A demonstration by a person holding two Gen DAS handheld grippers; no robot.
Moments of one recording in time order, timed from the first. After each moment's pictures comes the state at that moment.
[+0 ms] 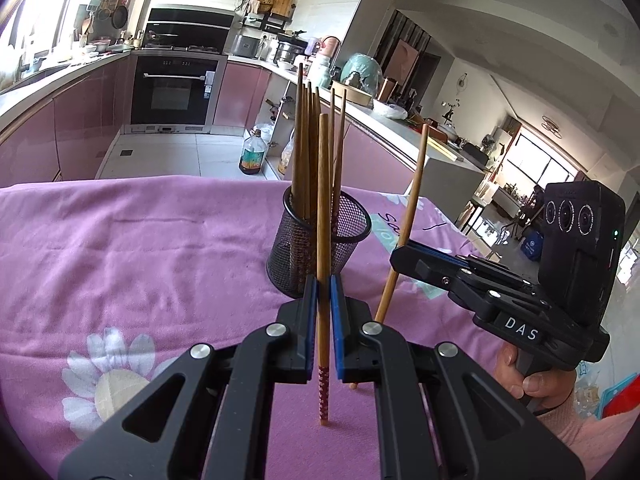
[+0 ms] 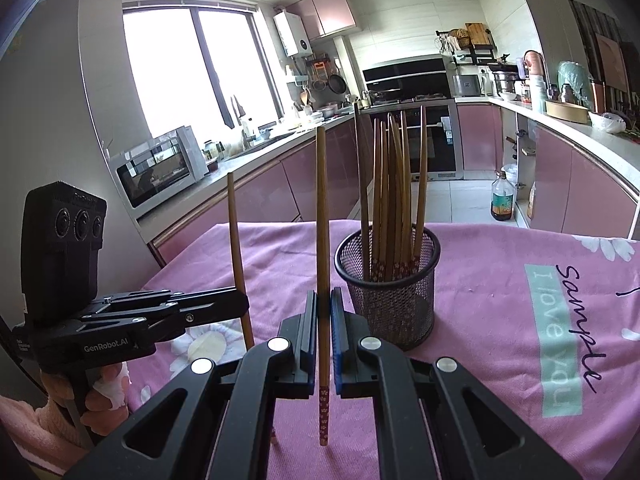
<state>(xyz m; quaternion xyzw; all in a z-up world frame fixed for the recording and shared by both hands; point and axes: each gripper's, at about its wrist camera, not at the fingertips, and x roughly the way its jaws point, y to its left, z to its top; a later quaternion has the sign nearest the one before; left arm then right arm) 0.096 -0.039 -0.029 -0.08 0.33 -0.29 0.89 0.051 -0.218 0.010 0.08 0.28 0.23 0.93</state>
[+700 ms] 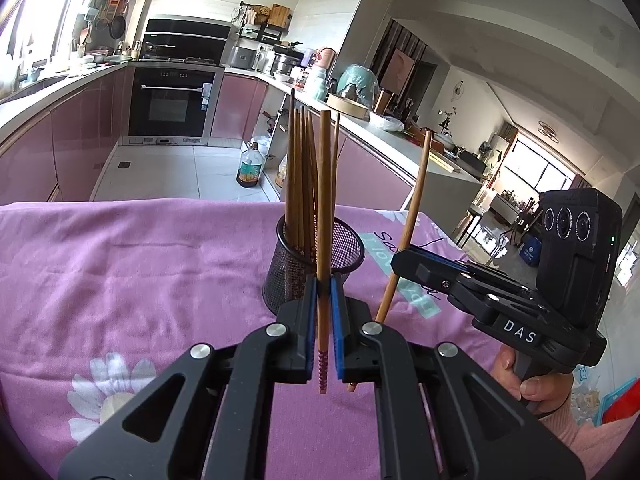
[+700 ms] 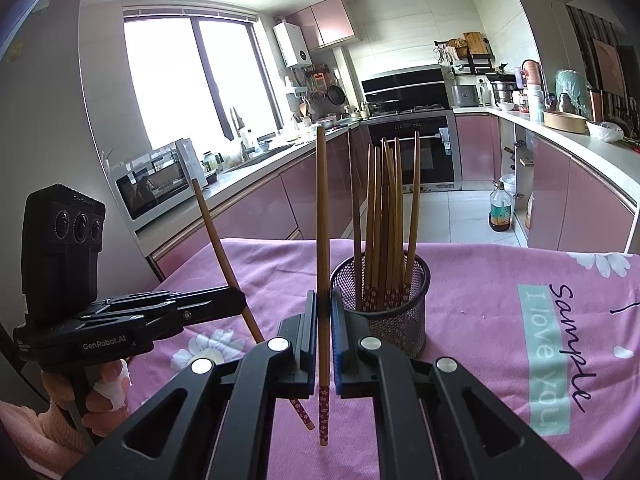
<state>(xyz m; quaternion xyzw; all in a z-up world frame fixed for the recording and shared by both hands) 0.104 -0.041 -0.014 -0.08 0.31 -0.29 0.90 0.058 -0.222 0.021 0.08 0.26 0.22 0.93</state>
